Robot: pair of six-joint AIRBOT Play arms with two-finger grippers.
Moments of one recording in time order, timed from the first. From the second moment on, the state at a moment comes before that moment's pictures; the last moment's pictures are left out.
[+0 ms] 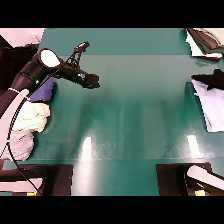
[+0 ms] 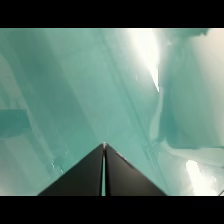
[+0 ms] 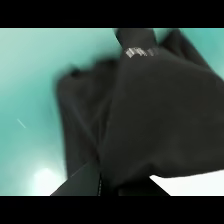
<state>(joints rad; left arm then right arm) -0.34 -1.48 1.46 0.97 -1.08 -1.39 -0.72 -1.21 1.49 -1.29 1.23 1.42</state>
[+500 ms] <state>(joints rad) -0.34 -1.48 1.46 0.97 -1.10 -1.36 -0.73 -1.00 1.19 -1.57 1.40 1.52</state>
